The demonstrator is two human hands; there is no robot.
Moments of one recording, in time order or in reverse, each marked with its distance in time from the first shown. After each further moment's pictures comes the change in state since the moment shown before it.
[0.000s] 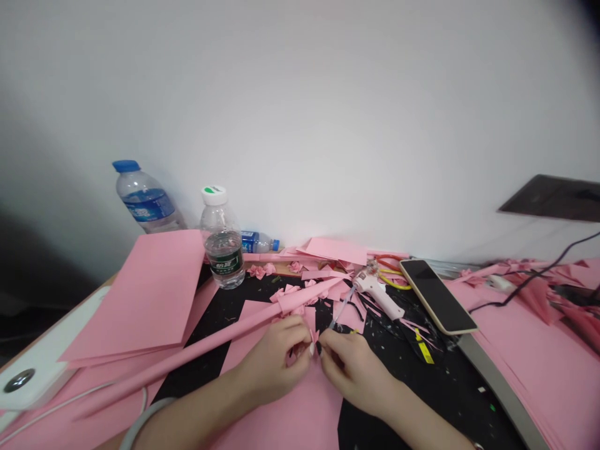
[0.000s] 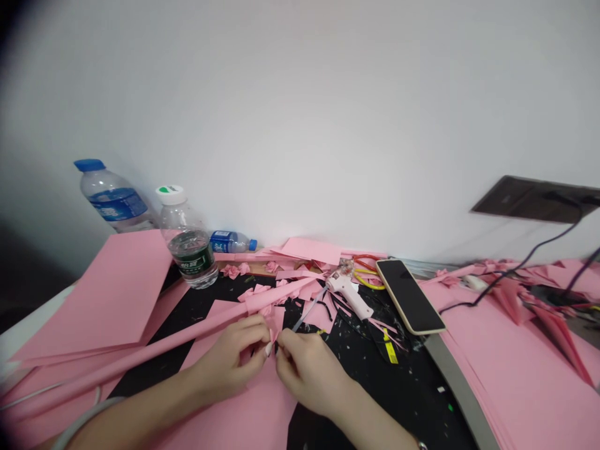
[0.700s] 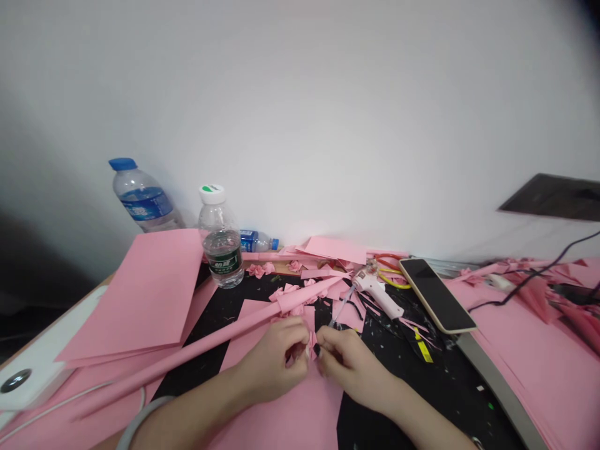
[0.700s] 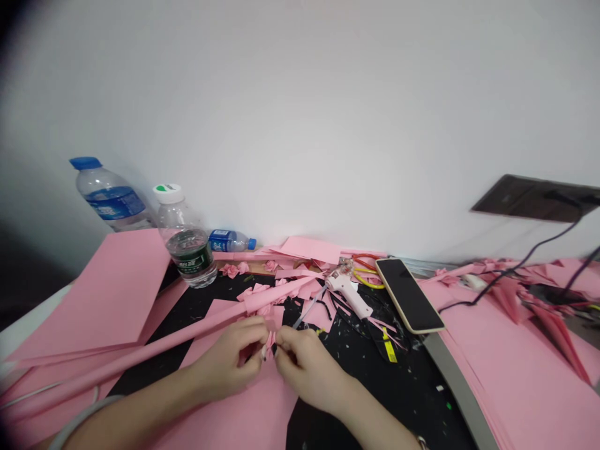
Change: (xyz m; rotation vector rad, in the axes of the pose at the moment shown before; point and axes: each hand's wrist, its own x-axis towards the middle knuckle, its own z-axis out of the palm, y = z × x) left_hand 0.003 0.001 0.001 -0.033 -0.005 -0.034; right_hand 0.007 -0.003 -0.003 0.296 -0.078 0.117
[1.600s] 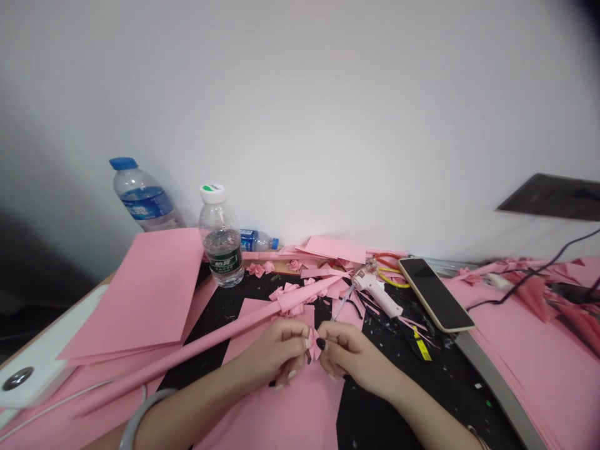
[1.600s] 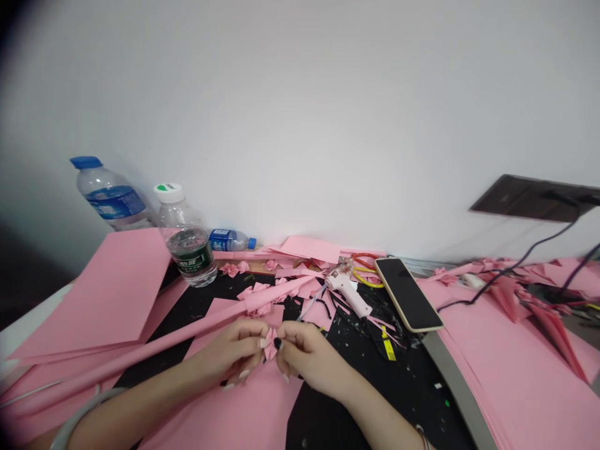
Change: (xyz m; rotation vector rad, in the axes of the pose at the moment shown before) left_hand 0.004 0.002 -0.004 -0.846 -0.226 -0.532; right_hand 0.002 0.004 -0.002 0.600 -0.097 0.136
